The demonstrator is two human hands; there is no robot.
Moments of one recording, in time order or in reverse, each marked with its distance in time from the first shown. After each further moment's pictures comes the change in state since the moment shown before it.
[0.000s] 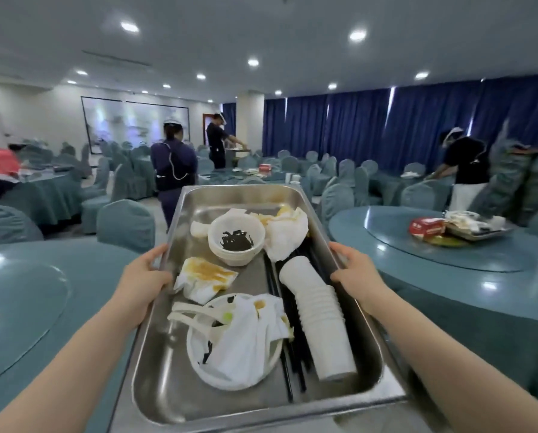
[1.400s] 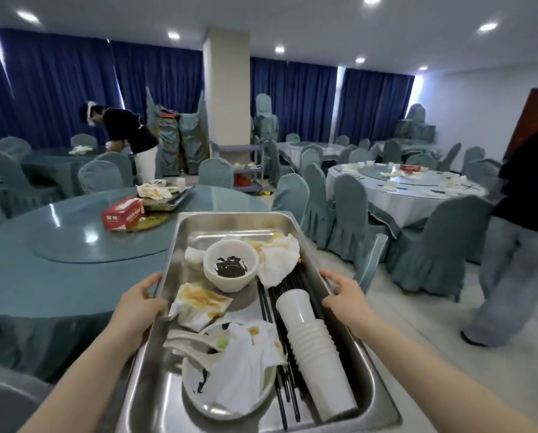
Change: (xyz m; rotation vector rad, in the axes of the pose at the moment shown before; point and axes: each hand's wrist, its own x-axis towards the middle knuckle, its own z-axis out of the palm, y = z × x) left_hand 0.032 0.103 0.682 0.001 -1.232 0.129; right_hand -0.016 0.289 -0.354 -0.088 0.990 0.681
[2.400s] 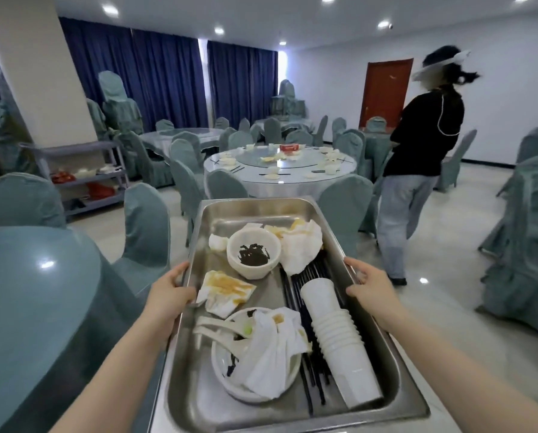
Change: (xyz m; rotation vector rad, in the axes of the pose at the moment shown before) left_hand 0.304 0.162 0.617 0.026 -0.443 0.134; right_hand 0.376 0.207 -0.373 0.098 0.505 0.137
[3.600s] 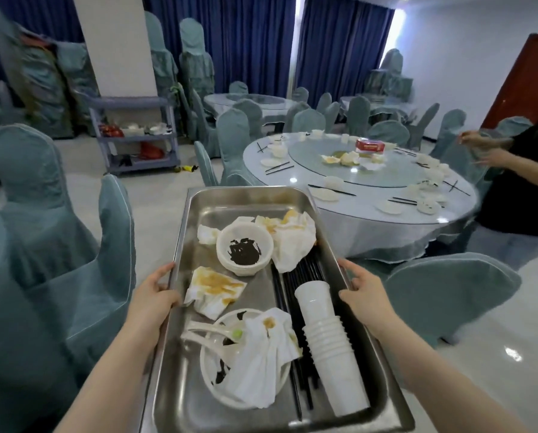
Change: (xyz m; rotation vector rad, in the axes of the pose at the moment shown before) left_hand 0.579 0.045 0.297 -0.071 0.364 -0.164; right_hand 0.743 0.078 0.090 -0.054 -0.369 -0.059
